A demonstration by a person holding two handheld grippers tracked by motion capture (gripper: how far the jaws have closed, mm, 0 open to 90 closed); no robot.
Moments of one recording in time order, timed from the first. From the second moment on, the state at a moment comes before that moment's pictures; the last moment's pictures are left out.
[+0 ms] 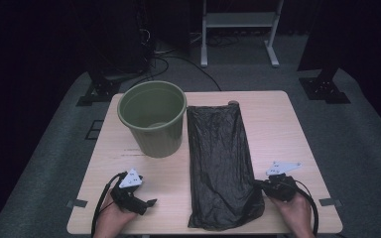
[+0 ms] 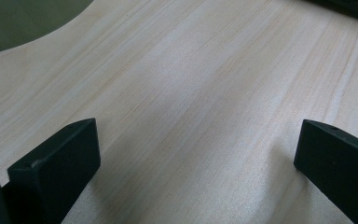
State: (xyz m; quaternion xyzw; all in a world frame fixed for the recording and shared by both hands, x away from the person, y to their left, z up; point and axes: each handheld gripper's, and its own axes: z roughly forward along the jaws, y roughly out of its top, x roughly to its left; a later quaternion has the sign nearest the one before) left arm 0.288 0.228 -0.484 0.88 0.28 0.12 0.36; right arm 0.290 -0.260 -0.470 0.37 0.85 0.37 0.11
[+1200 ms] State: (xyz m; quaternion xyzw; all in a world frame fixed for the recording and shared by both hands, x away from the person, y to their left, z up) left arm 0.288 0.228 -0.484 0.88 0.28 0.12 0.36; right arm 0.260 -0.372 -0.469 0.44 0.82 0.35 0.13
